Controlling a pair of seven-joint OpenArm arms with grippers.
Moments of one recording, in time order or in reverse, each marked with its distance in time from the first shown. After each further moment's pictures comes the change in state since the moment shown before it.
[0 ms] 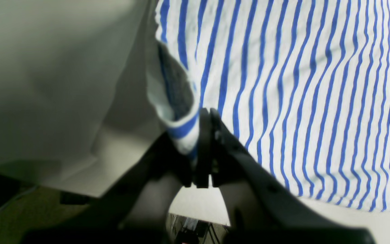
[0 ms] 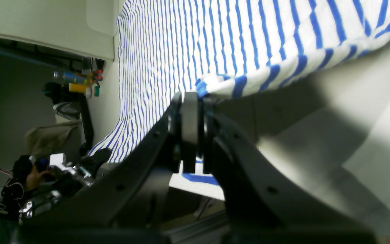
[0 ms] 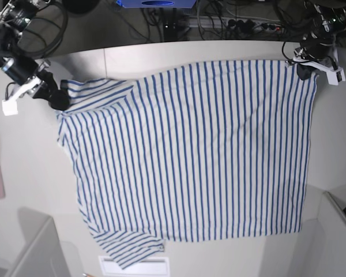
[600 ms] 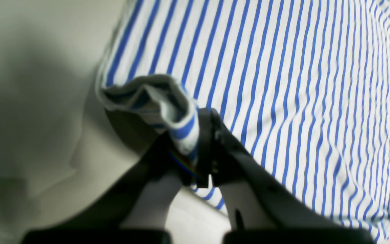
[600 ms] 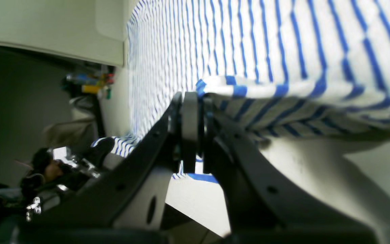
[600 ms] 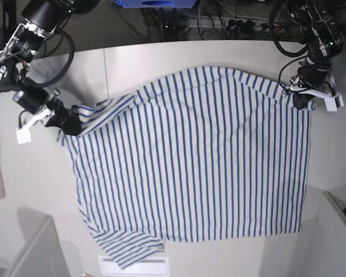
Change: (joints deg) left arm -9.7 -0.2 4.5 -0.5 0.0 5.6 -0.2; right arm 12.5 0.0 -5.9 -12.5 -5.7 -0.1 0.2
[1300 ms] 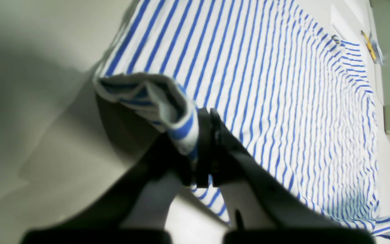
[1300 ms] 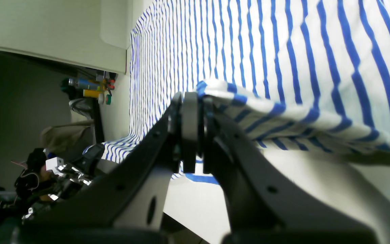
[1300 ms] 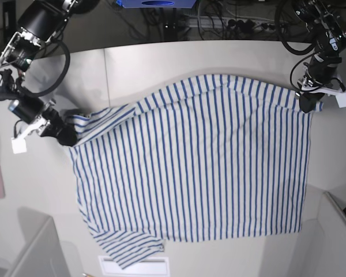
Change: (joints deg) left arm 0.2 0.5 -5.4 0.7 -11.1 0.2 0.2; right arm 3.8 1.5 -1.1 -1.1 -0.1 0.0 0.0
